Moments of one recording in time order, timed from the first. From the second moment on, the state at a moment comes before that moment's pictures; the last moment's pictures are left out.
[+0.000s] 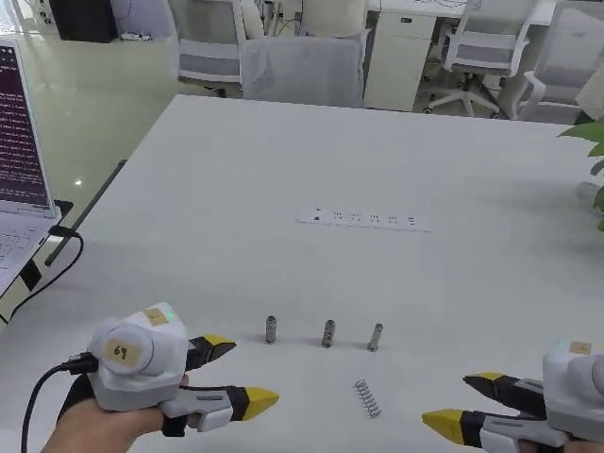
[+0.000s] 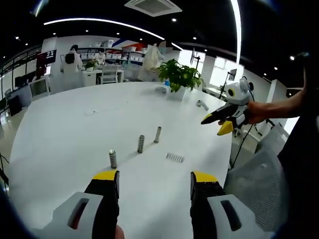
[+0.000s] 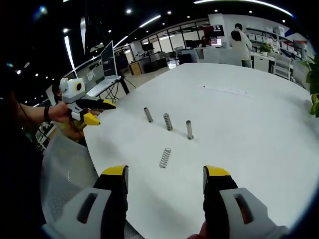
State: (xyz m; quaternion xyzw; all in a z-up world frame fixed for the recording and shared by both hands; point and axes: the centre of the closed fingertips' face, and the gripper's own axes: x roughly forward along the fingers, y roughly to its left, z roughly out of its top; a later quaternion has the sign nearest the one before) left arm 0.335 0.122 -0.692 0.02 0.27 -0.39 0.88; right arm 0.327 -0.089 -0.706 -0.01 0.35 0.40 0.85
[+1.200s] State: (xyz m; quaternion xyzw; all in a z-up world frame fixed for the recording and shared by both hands) left arm 0.354 0.027 -0.715 0.19 0.27 -0.55 0.77; right arm 0.312 -0.093 -0.710 0.00 0.35 0.40 0.85
